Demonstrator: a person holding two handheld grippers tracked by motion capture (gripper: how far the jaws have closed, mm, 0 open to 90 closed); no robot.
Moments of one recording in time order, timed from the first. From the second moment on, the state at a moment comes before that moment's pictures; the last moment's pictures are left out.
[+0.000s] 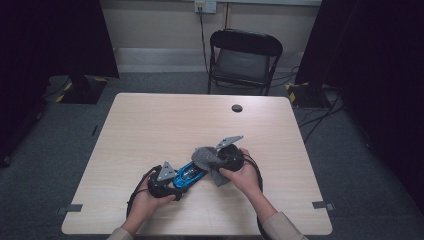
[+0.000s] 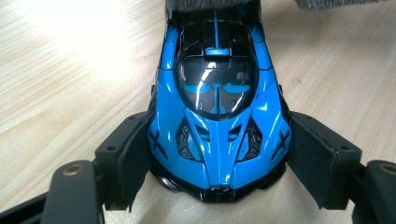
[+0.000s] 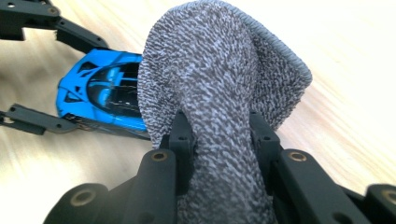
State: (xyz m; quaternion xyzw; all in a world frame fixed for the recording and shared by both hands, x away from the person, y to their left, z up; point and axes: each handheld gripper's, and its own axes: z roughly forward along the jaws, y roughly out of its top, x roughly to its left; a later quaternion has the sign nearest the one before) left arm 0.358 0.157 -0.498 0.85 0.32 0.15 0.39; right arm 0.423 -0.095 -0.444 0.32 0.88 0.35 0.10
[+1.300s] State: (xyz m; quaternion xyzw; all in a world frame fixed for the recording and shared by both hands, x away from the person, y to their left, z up) left arm 0.365 0.163 -0.477 0.84 0.33 0.14 0.41; right arm 0.410 -0.121 -0.453 0.31 0.88 0.34 0.11
